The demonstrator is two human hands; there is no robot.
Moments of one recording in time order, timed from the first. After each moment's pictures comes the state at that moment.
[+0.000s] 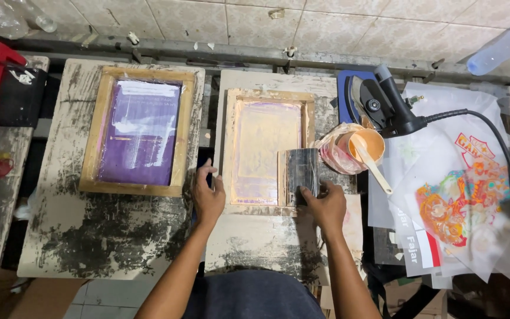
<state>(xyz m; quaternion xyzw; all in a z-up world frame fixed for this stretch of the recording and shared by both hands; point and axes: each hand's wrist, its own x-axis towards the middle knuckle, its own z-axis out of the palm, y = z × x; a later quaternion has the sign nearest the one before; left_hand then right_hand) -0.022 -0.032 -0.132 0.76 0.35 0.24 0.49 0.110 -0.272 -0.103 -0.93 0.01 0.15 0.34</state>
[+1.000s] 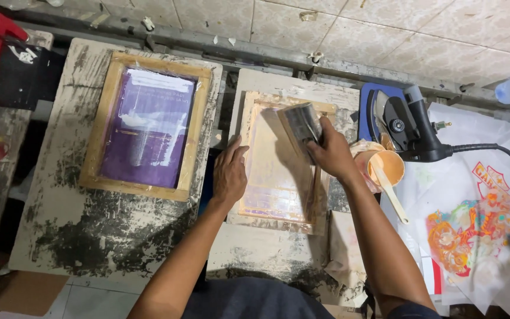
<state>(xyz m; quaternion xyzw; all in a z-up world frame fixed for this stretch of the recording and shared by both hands) 0.040 0.002 -0.173 0.90 0.25 0.17 0.30 0.239 -0.163 -0.079 -0.88 -0.30 0.21 0.30</state>
